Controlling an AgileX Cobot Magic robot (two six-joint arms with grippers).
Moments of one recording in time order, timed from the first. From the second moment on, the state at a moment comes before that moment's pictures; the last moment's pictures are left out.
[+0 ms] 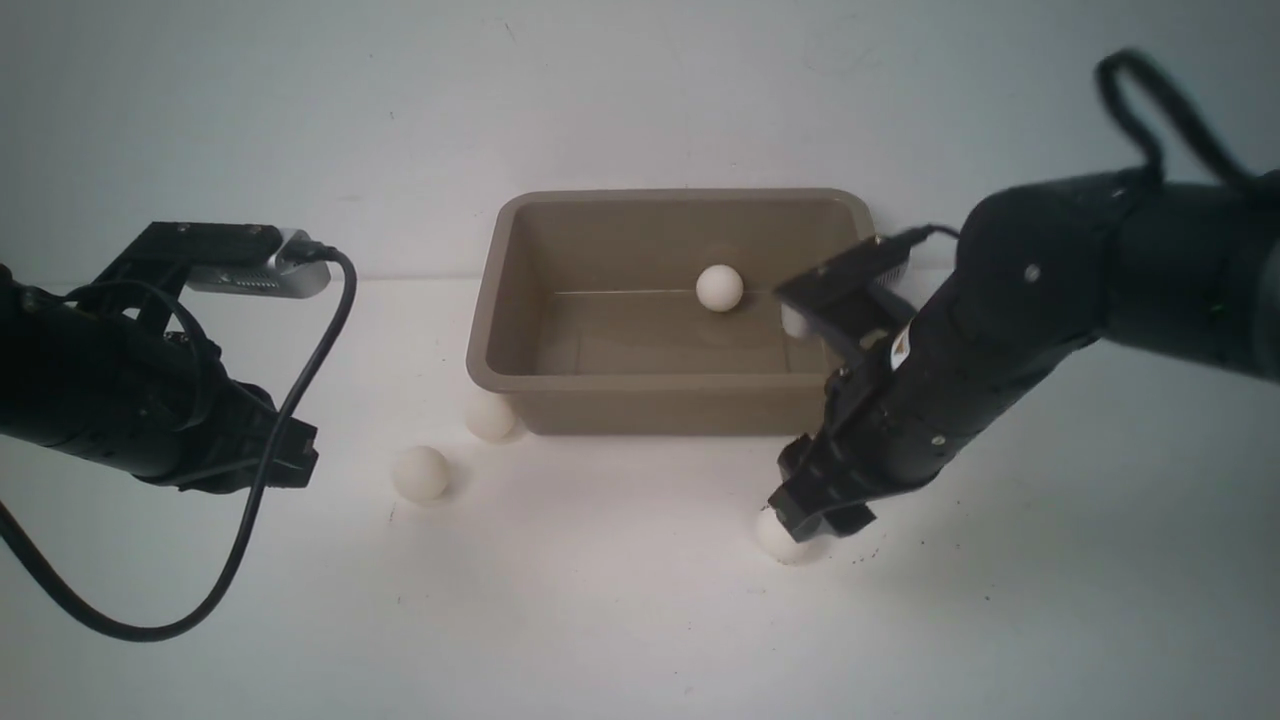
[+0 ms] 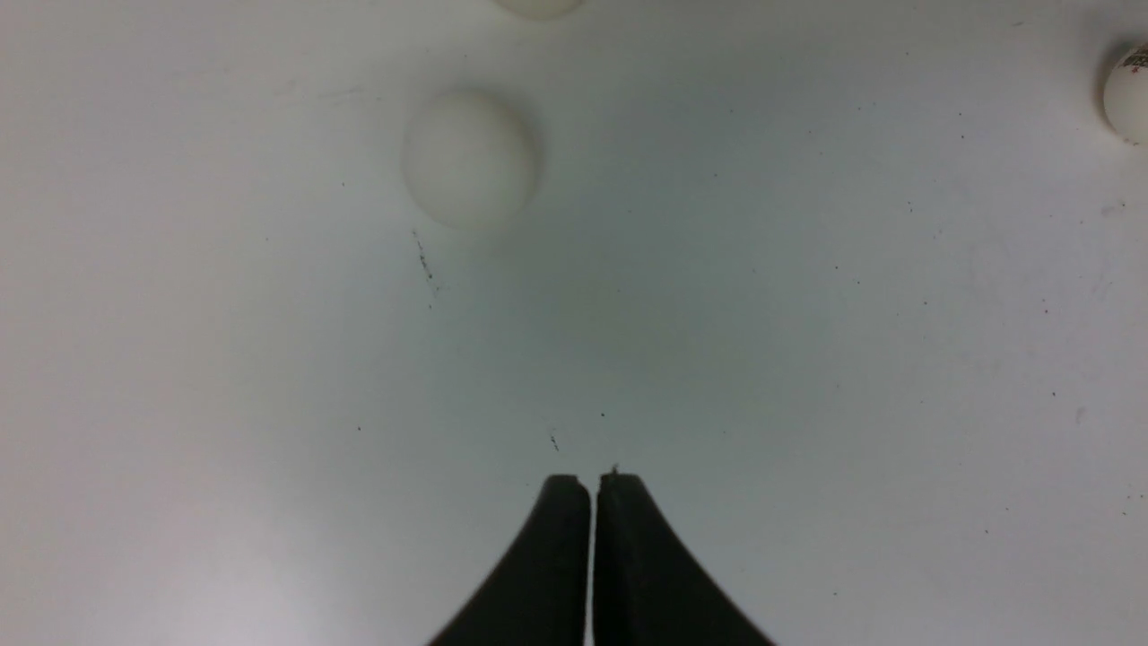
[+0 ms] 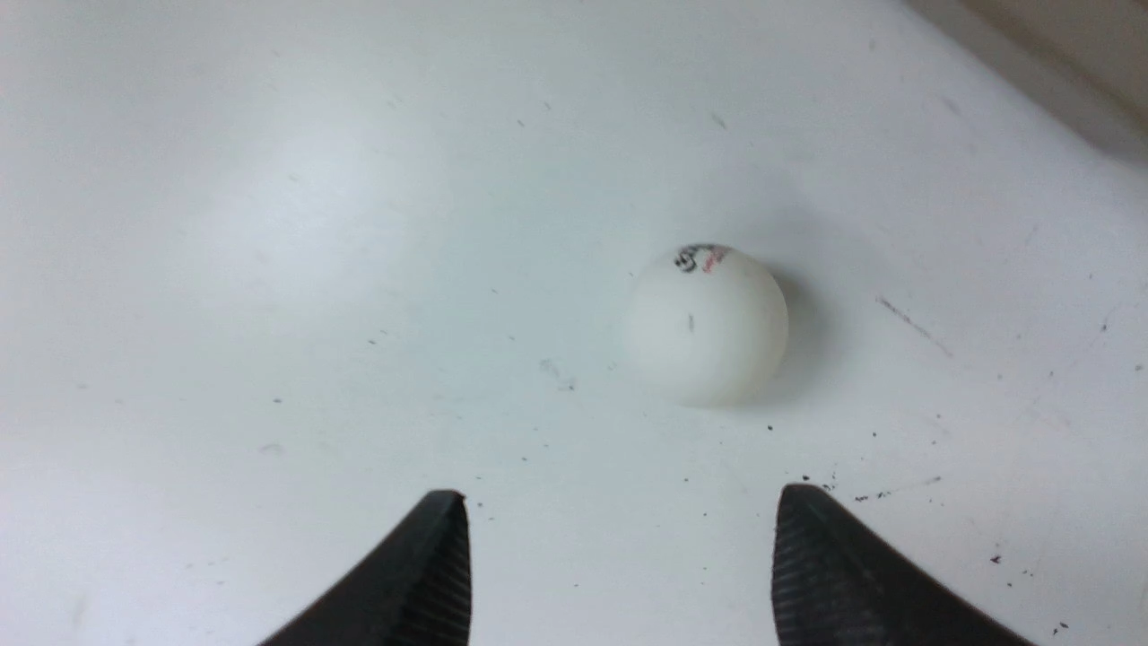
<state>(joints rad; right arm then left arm) 0.51 1.77 -1.25 0.19 0.89 -0.27 0.06 1.44 -0.96 -0.57 0.83 0.64</state>
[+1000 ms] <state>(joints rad) 0.52 1.91 -1.31 0.20 0.78 -0.25 0.06 1.44 -0.96 -0.60 0.83 0.68</state>
